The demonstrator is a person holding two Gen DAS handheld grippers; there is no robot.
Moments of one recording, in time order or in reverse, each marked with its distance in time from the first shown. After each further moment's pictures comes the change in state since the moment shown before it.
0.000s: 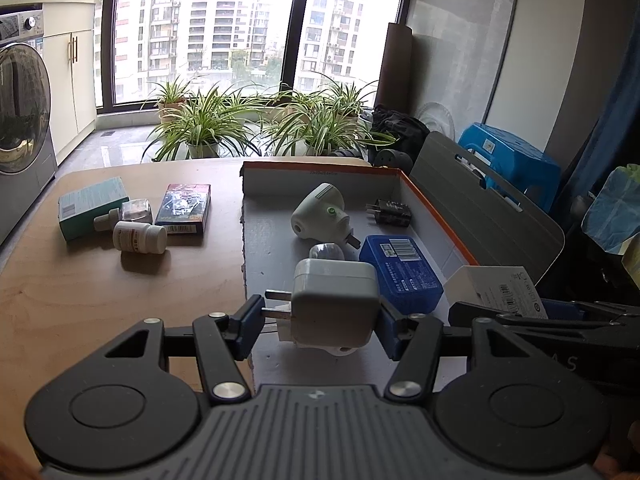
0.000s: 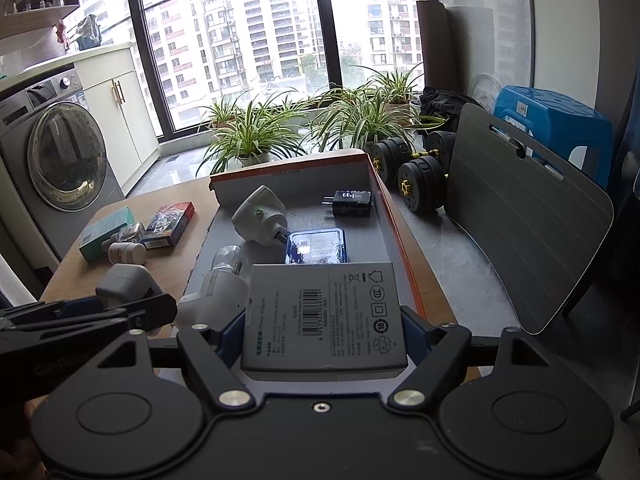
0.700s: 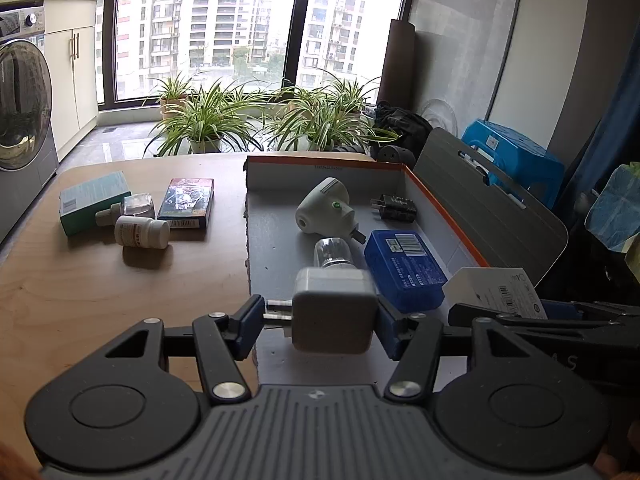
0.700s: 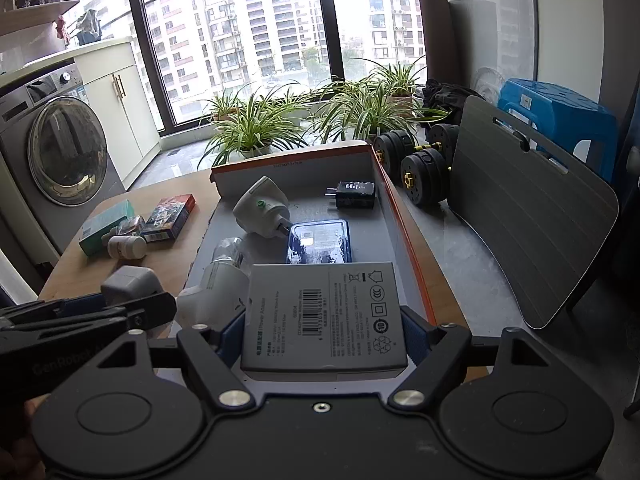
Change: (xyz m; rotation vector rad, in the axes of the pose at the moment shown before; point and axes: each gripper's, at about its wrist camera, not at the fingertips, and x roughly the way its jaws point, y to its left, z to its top) left arm 0.002 0.002 -0.002 -0.002 0.005 0.005; right arm 0.006 -0.001 0.000 0.001 0.022 0.005
